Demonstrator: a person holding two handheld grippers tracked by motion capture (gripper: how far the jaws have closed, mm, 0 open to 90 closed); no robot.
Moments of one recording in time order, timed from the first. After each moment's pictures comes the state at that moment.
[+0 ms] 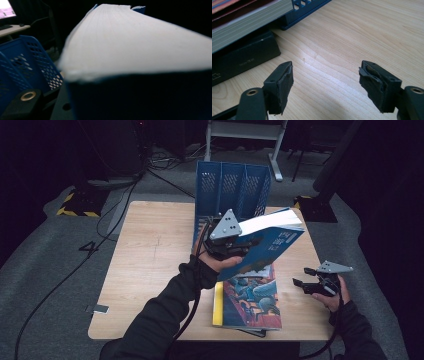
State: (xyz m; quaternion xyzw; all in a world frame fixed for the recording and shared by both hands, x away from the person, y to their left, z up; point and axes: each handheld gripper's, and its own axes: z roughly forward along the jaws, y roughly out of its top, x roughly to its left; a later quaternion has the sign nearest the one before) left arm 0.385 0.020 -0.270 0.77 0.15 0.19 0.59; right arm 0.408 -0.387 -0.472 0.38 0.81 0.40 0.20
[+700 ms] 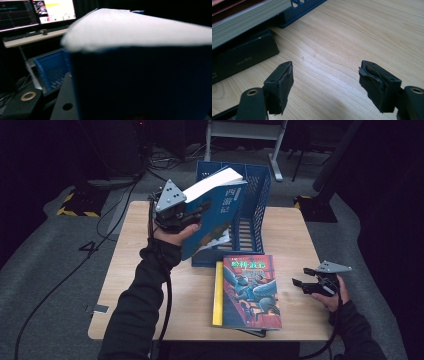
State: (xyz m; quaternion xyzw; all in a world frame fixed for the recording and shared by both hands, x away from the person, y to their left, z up) left arm 0.415 0.117 -0.248 0.71 0.28 0.29 0.58; right arm 0.410 -0.386 -0.474 0.38 0.81 0.39 0.20
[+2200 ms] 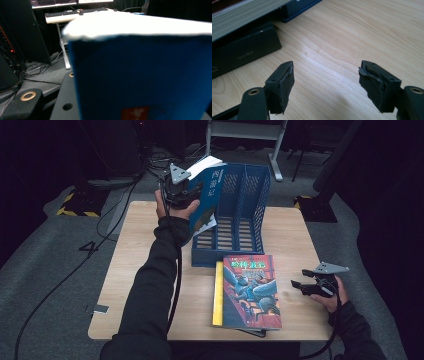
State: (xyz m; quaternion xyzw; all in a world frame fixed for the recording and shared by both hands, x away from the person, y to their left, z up) left arm 0.503 0.109 -0.264 0.68 0.41 0.33 0.52; right arm 0.410 -0.384 -0.479 0.37 0.82 0.38 0.19
